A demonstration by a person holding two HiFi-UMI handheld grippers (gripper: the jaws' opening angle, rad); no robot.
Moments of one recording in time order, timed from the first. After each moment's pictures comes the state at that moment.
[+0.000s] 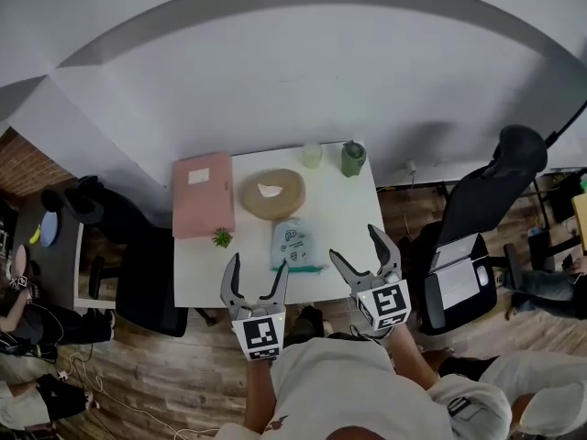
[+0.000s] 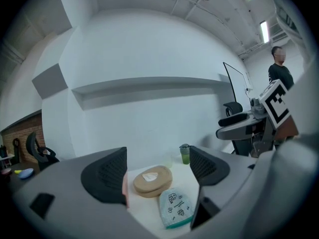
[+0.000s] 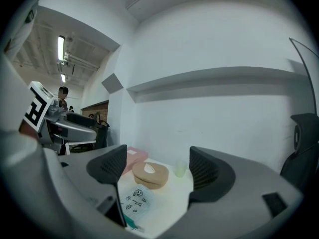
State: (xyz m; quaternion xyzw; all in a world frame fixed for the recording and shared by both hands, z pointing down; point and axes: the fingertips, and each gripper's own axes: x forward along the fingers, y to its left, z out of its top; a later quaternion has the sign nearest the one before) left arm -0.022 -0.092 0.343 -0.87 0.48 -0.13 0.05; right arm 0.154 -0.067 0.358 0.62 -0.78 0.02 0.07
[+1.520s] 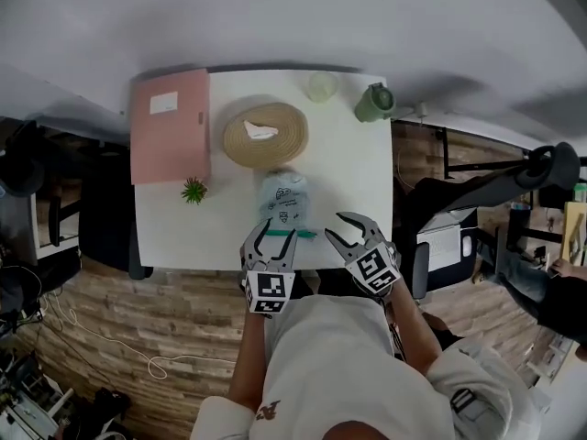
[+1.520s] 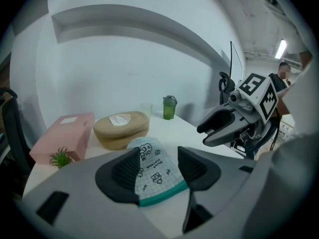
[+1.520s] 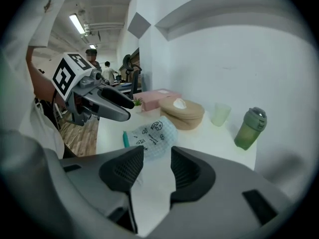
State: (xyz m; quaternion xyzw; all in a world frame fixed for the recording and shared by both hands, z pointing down) left arm 0.033 -0.131 0.583 -0.88 0.37 -0.27 -0.13; right arm 0.138 -0.102 0.597 0.39 -0.85 0.14 0.34
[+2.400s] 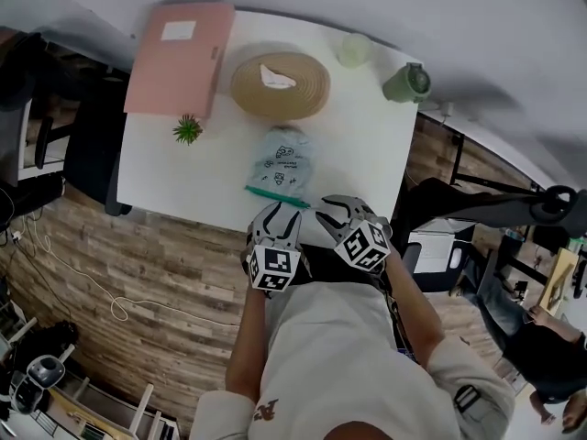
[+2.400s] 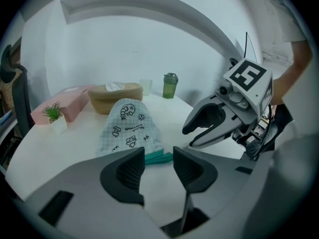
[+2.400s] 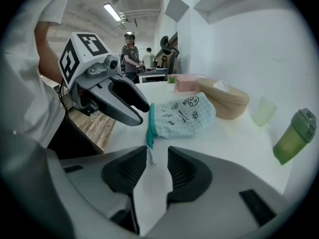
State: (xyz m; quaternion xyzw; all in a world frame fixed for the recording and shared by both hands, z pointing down) left arm 0.062 -0.071 0.662 -0.84 0.40 -0.31 -0.21; right arm 0.123 -0.065 0.673 0.18 -0.89 0.09 0.41
